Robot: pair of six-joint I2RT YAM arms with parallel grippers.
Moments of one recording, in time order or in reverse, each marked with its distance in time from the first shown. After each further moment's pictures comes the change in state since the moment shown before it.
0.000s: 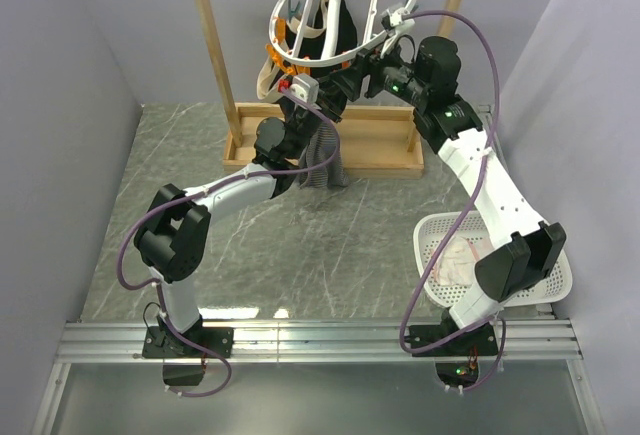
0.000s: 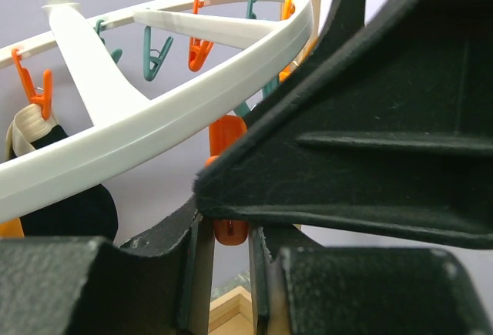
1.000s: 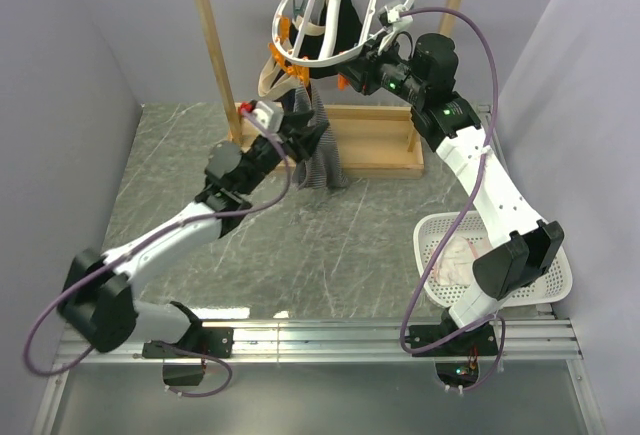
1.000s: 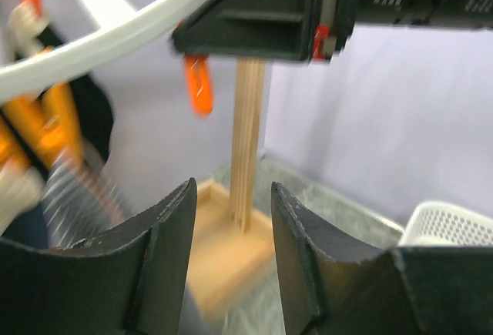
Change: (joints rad) left arm 0.024 -0.478 -0.370 -0.353 0.097 -0.055; right arm 0.020 0.019 0.047 -0.030 0.043 -0.006
